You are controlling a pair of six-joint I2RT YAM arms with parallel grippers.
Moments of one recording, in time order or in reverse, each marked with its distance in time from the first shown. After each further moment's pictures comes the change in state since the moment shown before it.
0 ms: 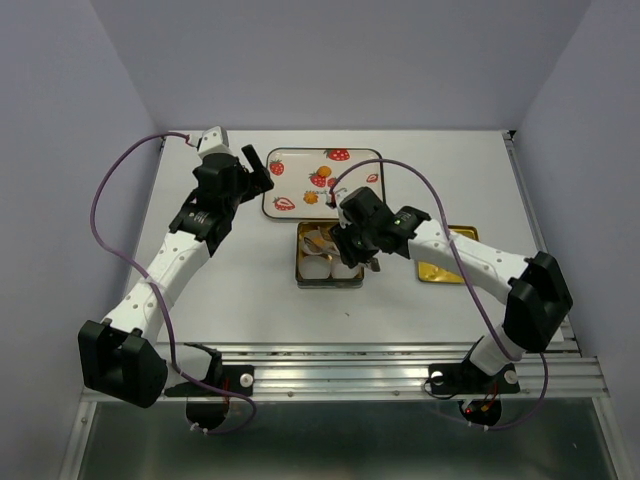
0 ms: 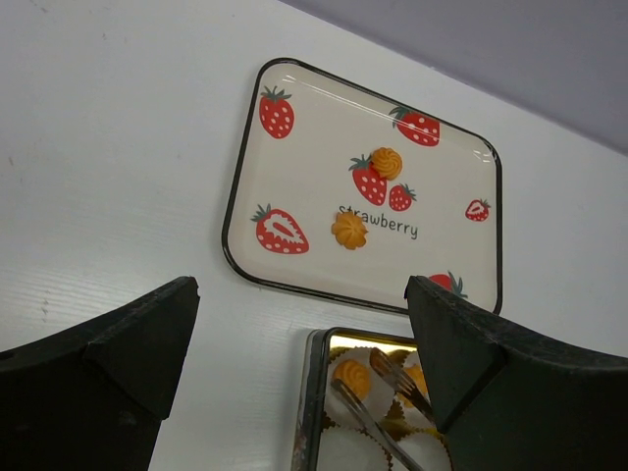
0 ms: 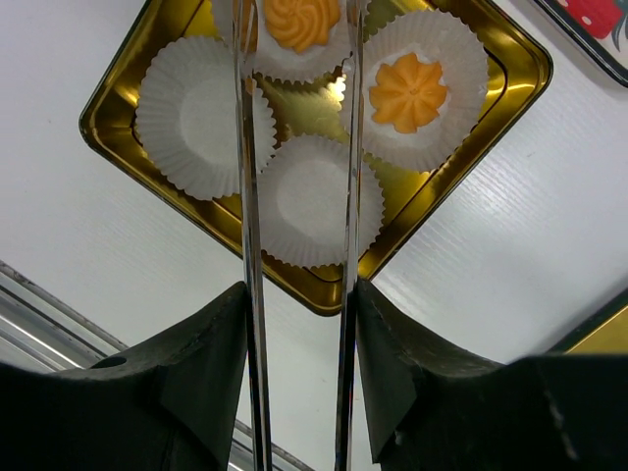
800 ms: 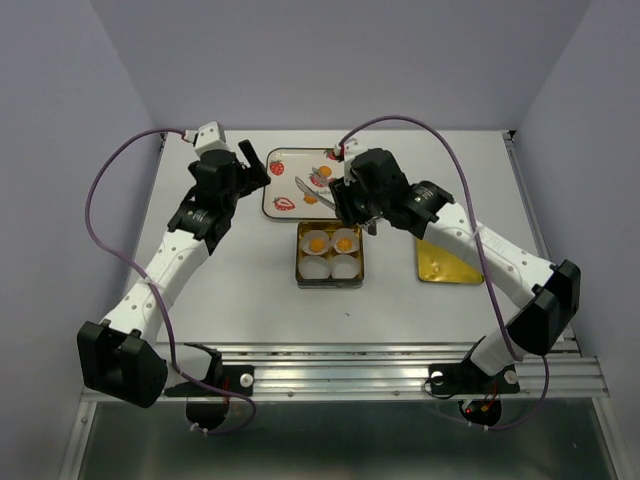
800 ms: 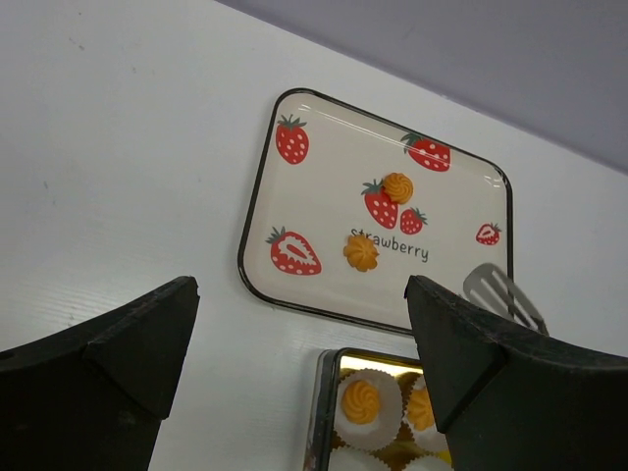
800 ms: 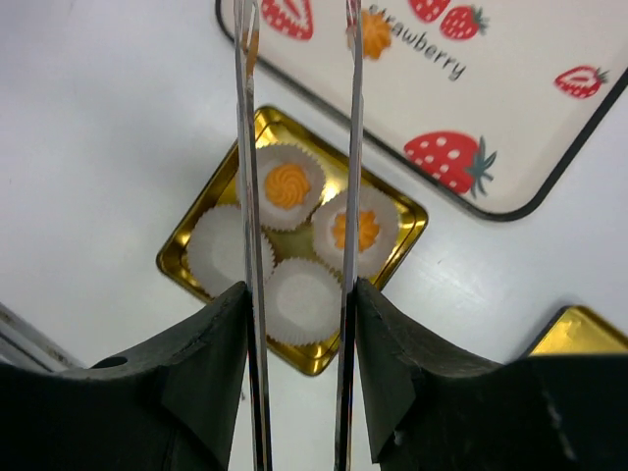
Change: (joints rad) left arm -0.001 0.000 0.023 0.005 -0.048 0.026; right arm -0.021 -0.066 0.207 0.005 0.071 -0.012
